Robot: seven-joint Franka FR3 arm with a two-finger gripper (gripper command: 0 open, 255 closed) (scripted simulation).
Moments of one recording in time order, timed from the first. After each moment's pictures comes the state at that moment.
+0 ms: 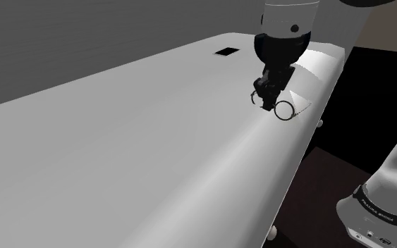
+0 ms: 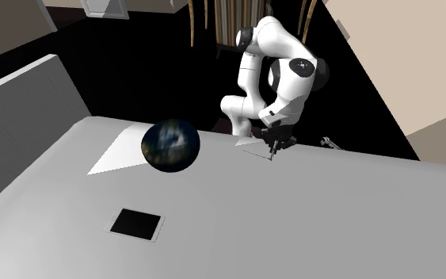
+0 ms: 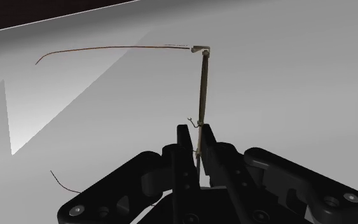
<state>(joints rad) 0.10 -0.53 0.40 -2.18 0.16 1.64 0.43</state>
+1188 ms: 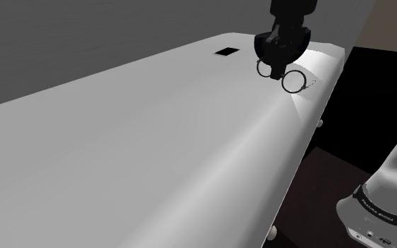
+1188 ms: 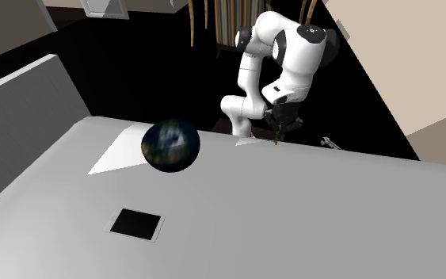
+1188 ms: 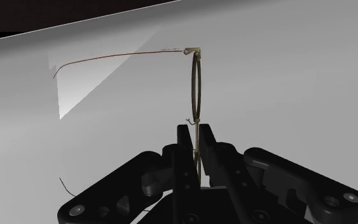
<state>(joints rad) 0.09 -0.48 0.38 -1.92 0.14 1.43 0.44</state>
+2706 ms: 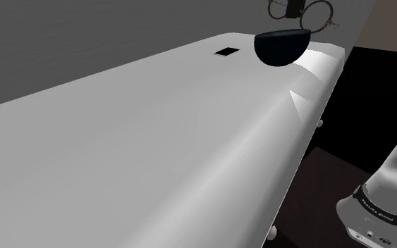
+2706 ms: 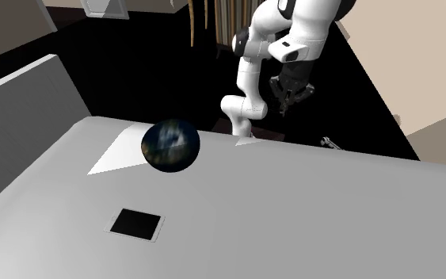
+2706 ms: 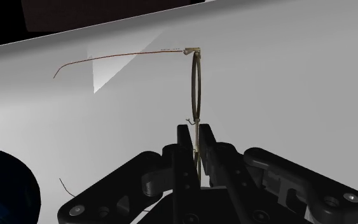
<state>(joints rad) 0.06 -0.29 0.40 -1.42 0.09 1.11 0.49</state>
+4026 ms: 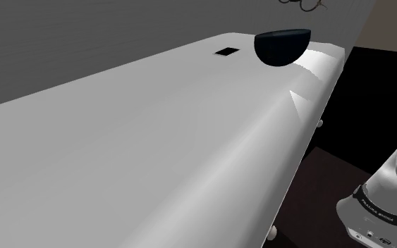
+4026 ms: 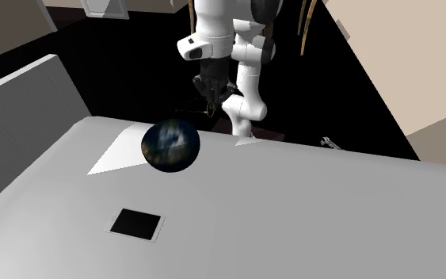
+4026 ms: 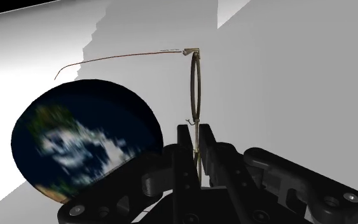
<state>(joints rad) -0.08 -0.16 0.14 -1.28 -0.03 1.09 0.04</state>
